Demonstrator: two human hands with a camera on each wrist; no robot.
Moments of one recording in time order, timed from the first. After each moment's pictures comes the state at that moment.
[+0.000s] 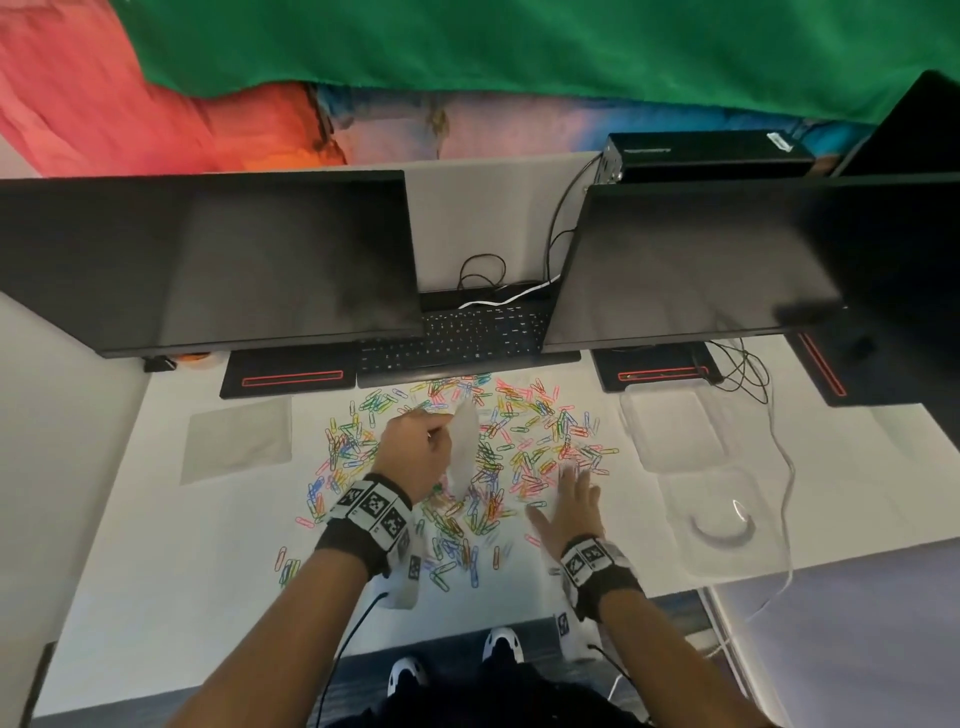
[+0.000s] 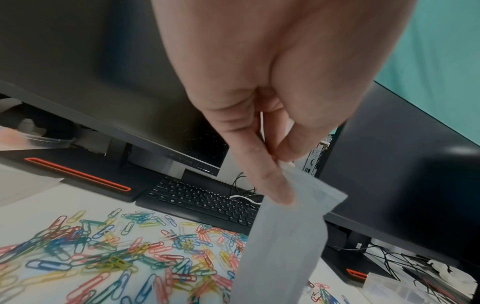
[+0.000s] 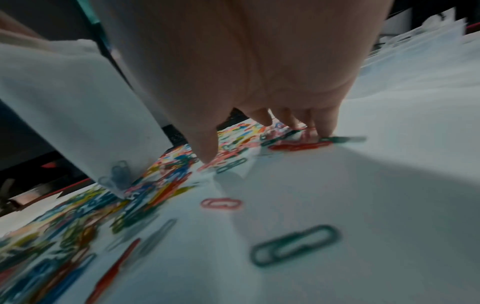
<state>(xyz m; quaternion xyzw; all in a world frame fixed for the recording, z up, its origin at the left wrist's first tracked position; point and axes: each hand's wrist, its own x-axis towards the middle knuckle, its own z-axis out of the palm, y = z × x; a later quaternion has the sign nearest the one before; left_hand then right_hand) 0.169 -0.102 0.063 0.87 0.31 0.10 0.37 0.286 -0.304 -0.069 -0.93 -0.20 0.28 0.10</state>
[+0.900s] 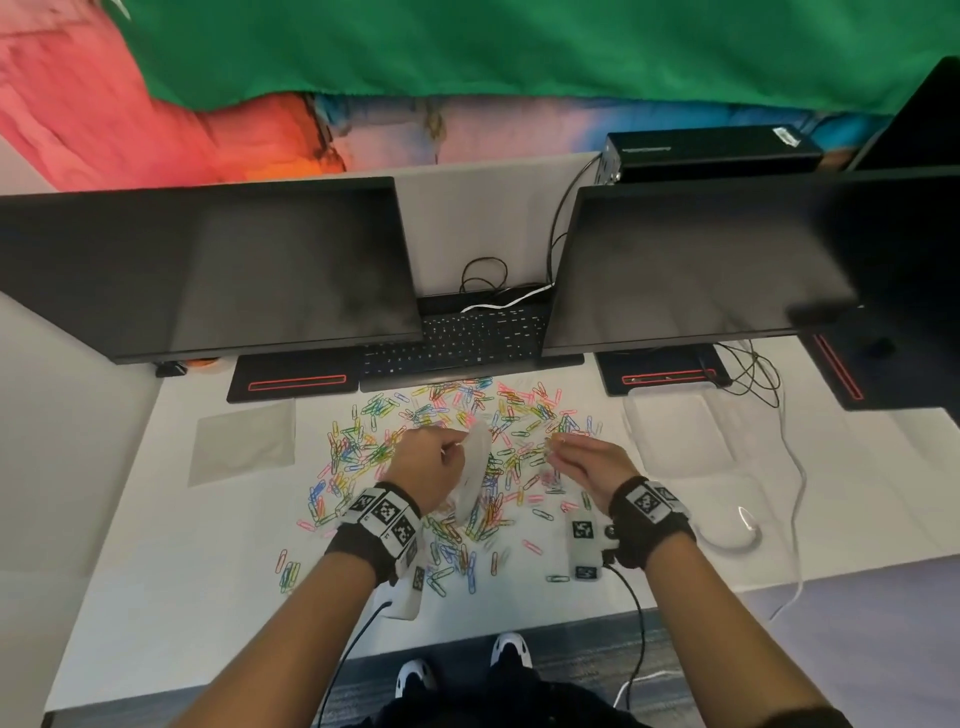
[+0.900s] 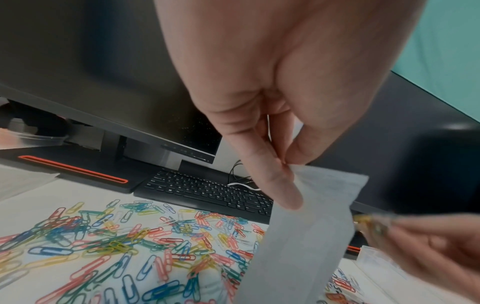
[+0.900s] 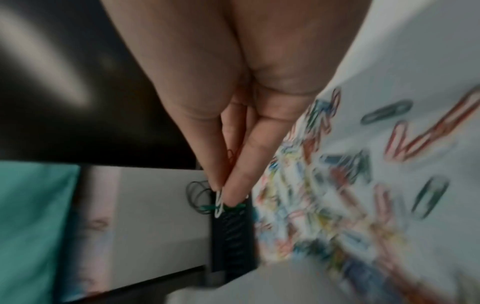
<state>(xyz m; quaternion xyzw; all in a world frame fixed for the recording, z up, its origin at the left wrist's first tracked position) 0.179 -0.119 0.064 0.88 0.30 0.03 0.36 0.352 -0.295 0.018 -0.60 0.05 0.45 0.66</state>
